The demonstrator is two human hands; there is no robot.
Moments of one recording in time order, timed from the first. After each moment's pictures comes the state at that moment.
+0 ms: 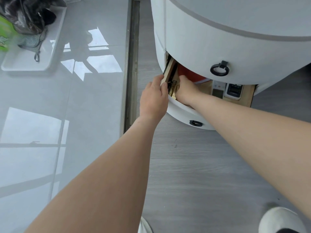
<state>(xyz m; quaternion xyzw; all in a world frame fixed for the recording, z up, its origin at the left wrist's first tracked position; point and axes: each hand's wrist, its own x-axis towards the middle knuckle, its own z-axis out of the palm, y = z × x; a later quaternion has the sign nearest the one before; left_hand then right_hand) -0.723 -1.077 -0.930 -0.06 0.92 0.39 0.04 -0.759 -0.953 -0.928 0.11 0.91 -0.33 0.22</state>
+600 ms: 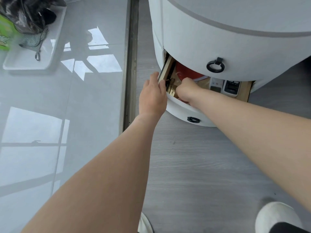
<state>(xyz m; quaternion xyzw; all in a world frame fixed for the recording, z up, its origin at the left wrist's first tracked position) -0.716 -1.071 -0.925 -0.07 0.93 0.36 0.03 -0.752 -0.948 -0.922 0.18 0.87 -0.39 0.25</state>
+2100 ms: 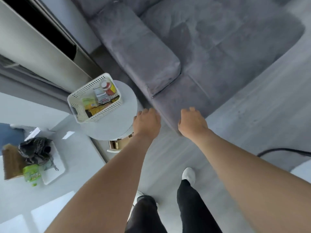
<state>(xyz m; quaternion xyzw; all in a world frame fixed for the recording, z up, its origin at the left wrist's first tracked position) -0.568 -0.666 -0.241 0.29 0.94 0.05 0.18 -0.462 -0.536 -0.240 0.35 0.89 -0.22 0.17</state>
